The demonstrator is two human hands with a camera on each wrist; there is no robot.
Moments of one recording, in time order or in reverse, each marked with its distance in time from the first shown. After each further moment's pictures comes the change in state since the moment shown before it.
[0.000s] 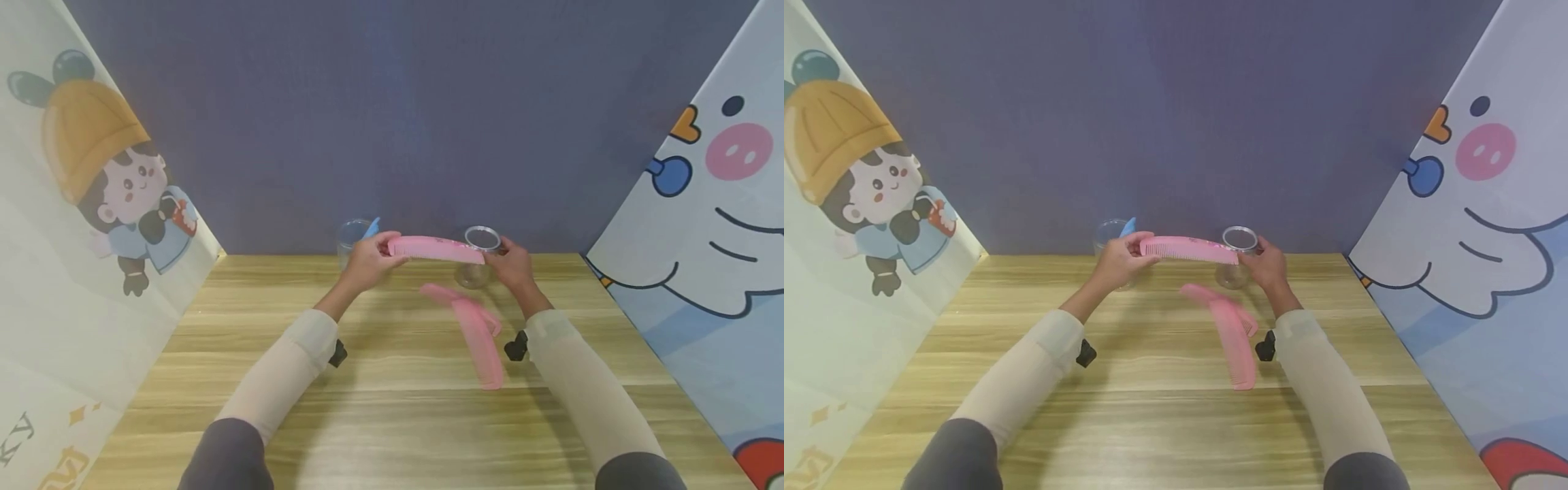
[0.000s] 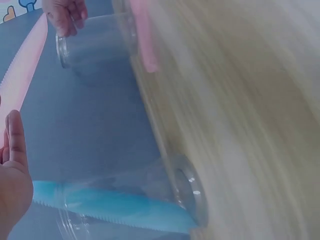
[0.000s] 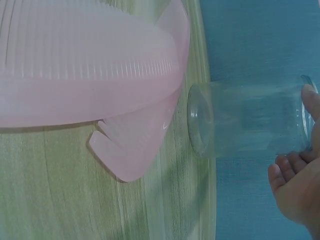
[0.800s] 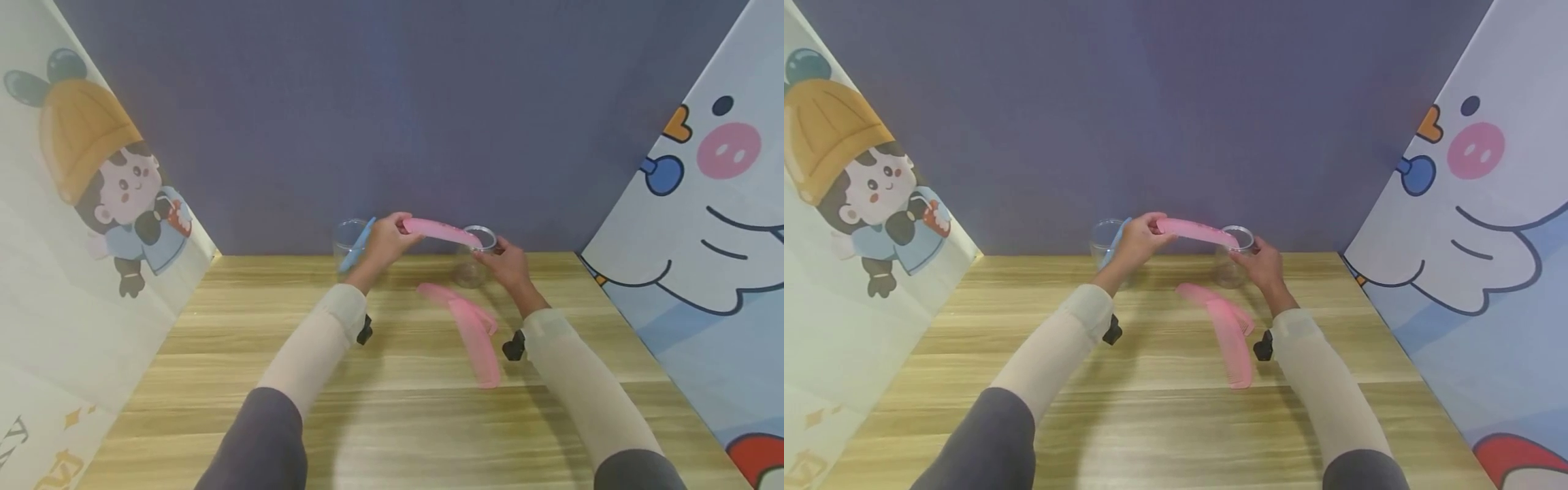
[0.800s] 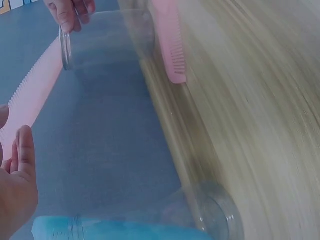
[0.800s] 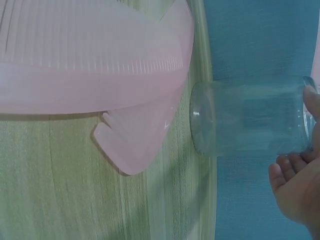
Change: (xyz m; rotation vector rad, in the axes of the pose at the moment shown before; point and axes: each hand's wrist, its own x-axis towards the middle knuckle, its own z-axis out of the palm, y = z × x) left_hand 0.050 0.026 0.029 0.115 0.065 -0.073; right_hand -0.004 -0.001 -0.003 0.040 -0.030 0.010
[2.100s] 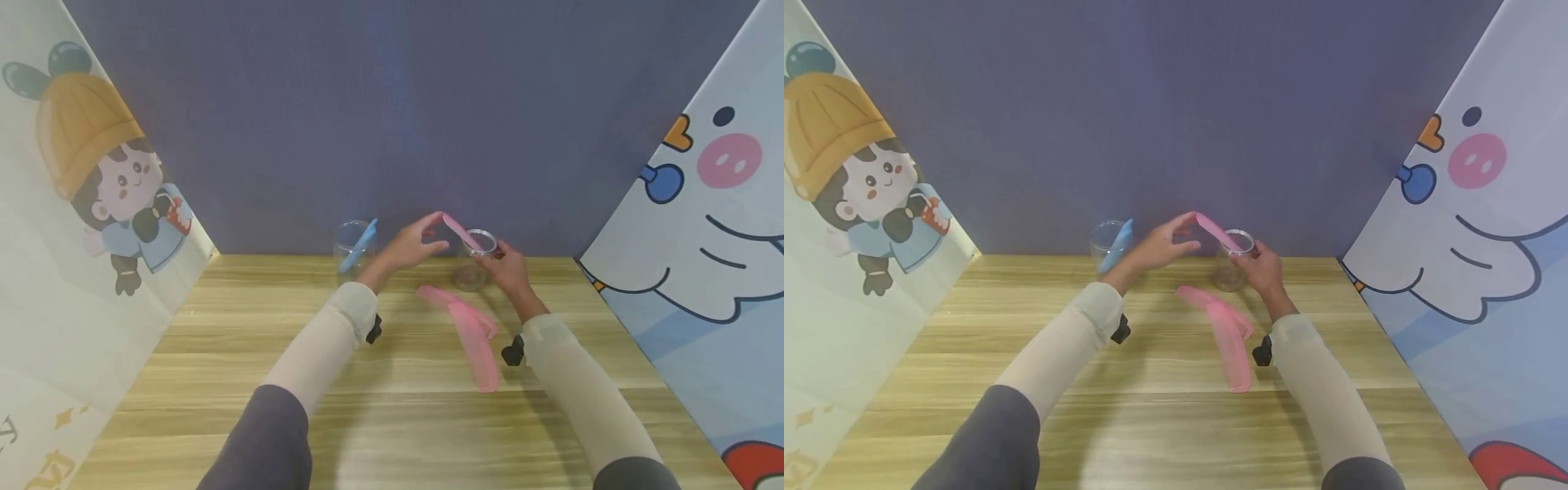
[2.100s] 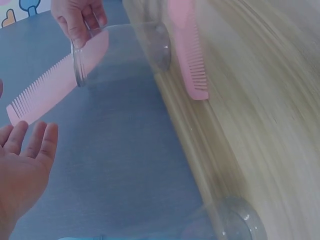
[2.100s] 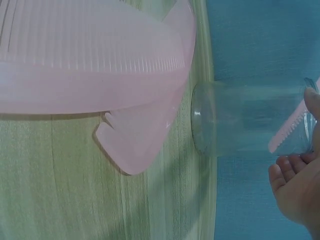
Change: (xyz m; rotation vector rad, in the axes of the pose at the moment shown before) left_hand 0.002 0.022 0.011 -0.152 -0.377 0.156; right_hand 0.000 0.001 0.002 0.021 -0.003 -0.006
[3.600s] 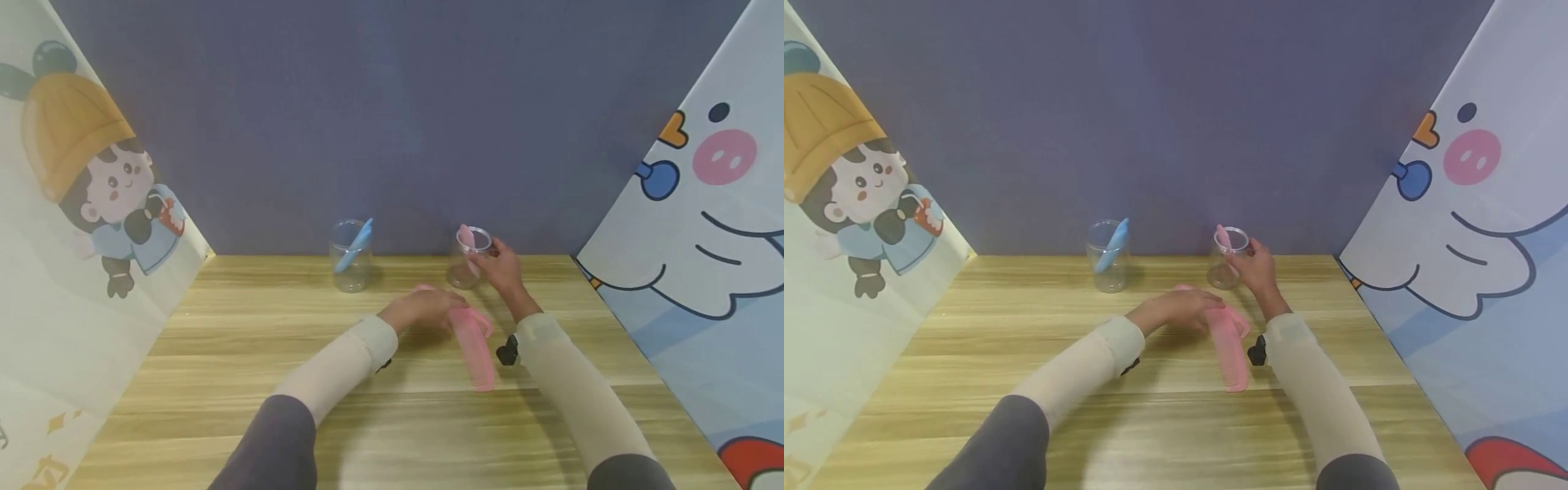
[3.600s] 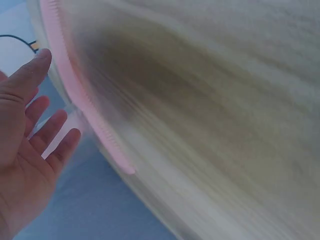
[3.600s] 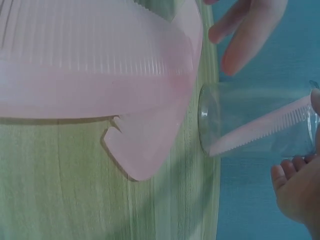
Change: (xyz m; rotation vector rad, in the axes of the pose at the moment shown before) left_hand -0.024 -0.037 0.101 0.769 -0.541 0.242; right_hand 0.000 0.002 0.007 0.067 0.035 0.001
